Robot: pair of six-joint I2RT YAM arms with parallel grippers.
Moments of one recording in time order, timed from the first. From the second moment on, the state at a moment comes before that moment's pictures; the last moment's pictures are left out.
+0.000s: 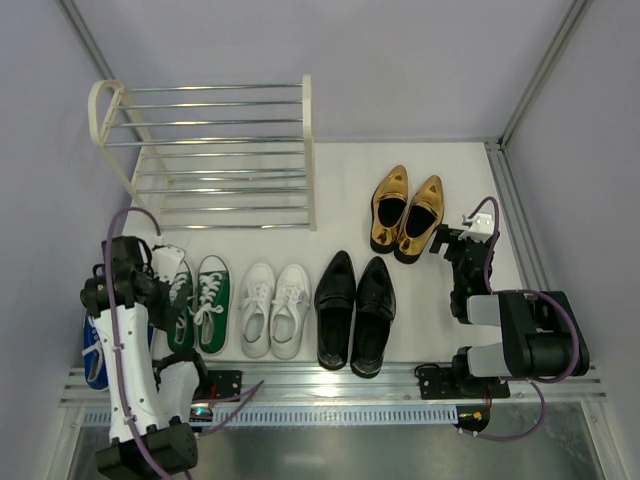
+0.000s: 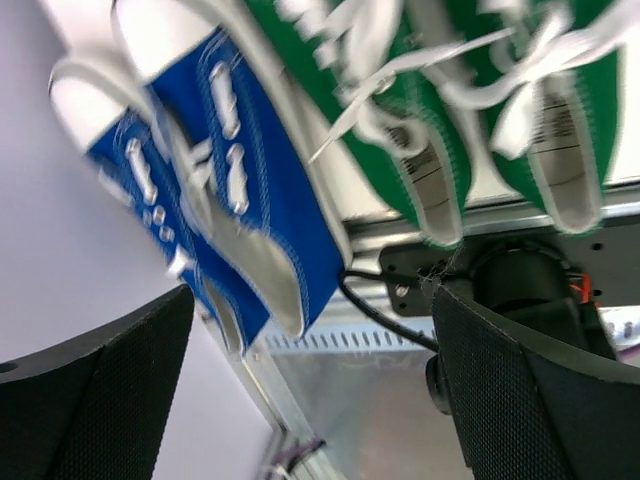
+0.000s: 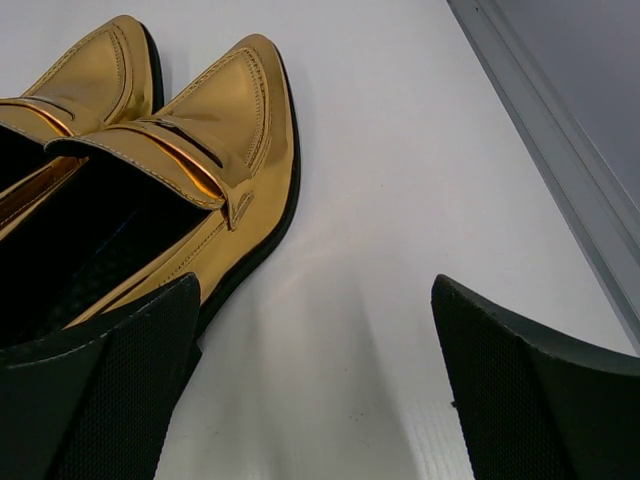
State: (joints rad) left arm 0.28 0.83 1.00 -1.36 -0.06 0.68; right arm 0.00 1.37 0.20 1.05 0.18 0.02
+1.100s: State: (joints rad) left arm 1.39 1.29 0.91 -1.19 0.36 1.23; right arm 0.00 1.37 0.20 1.05 0.18 0.02
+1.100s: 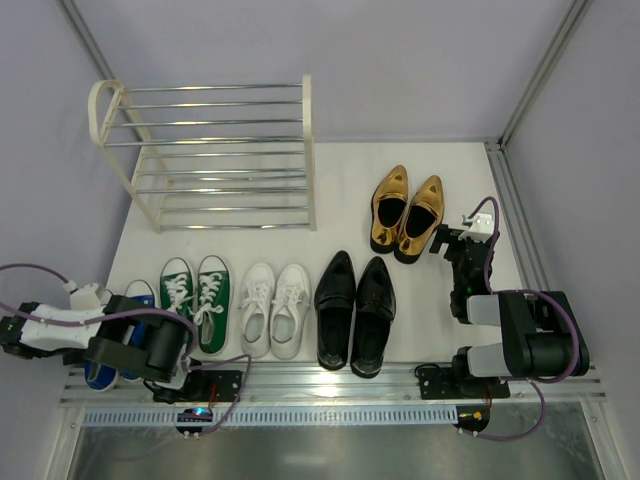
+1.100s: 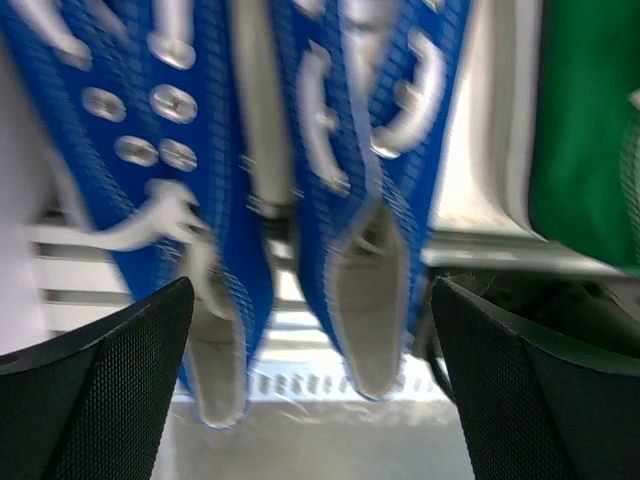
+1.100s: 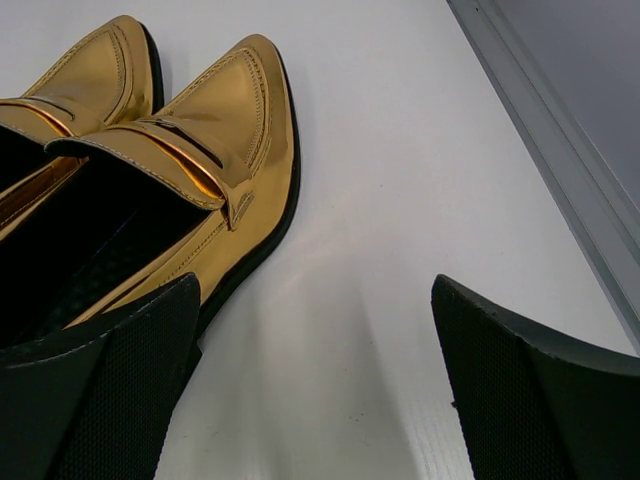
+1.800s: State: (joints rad) left arm 1.40 1.32 0.71 -0.77 0.54 1.15; right arm 0.00 1.37 0.20 1.05 0.18 0.02
